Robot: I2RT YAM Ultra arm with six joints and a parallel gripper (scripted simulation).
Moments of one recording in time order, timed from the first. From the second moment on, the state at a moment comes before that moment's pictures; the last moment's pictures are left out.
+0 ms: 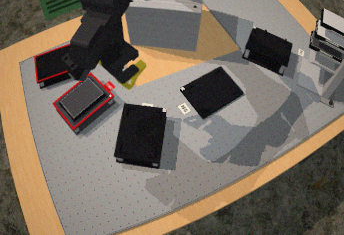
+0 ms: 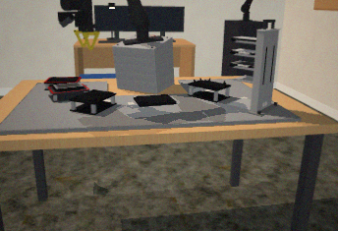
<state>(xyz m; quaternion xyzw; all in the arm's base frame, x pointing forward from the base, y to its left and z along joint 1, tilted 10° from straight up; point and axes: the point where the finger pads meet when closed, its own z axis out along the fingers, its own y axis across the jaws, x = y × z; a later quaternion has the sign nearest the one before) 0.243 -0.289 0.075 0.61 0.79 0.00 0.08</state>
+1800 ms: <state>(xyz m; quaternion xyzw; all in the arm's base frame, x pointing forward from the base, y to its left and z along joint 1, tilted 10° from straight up) 0.320 -0.156 0.067 0.39 0.90 0.02 0.18</state>
